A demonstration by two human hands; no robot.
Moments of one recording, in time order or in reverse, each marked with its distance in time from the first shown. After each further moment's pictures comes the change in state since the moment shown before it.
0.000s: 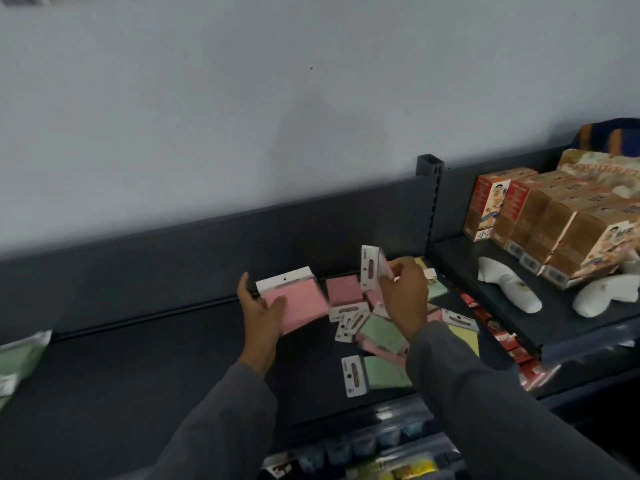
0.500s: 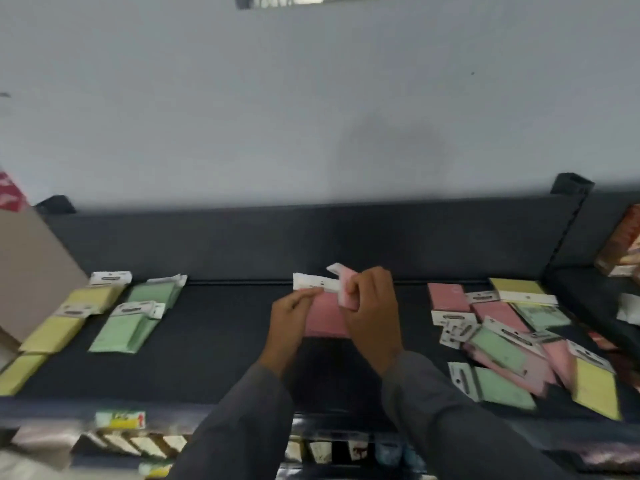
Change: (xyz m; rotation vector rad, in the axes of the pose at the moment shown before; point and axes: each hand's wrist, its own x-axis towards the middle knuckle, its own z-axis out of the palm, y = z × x) left_hand -0.029 0.057 -0.161 0.200 -0.002 0.114; right_hand -0.161 -0.134 0.139 0.137 -0.041 -0.794
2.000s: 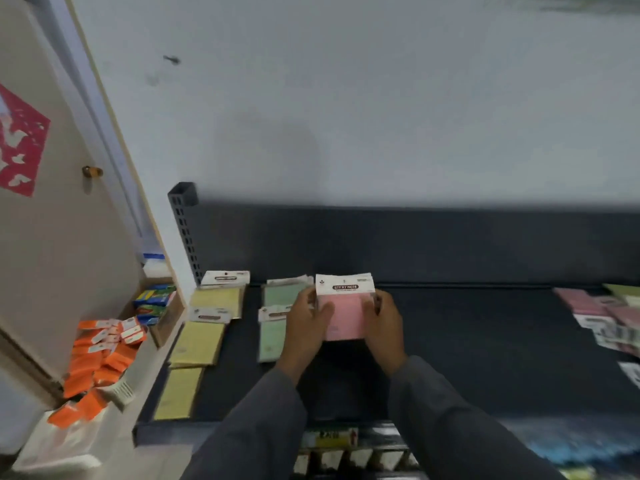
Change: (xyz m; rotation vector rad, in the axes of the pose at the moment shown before) left_hand 0.091 -0.067 -0.339 0.074 -0.063 -0.054; right_hand -0.034 -0.227 0.282 0.237 -0.172 0.797
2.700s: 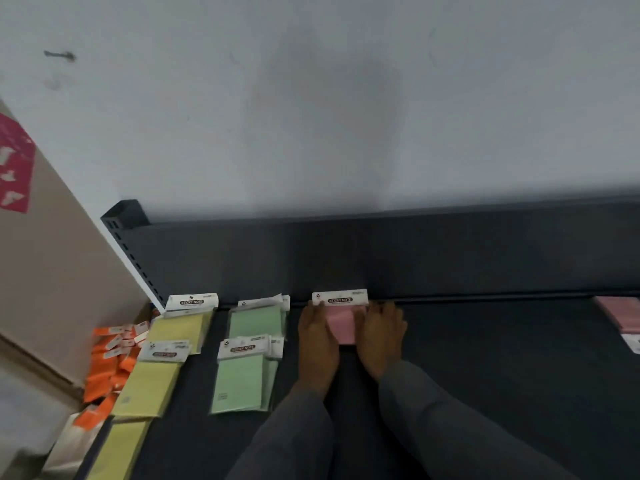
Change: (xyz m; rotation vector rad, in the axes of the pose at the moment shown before) left_hand 0.071 -0.047 0.103 0.295 0.125 0.097; right_hand 0.110 0.080 0.005 -0.760 -0.048 -0.052
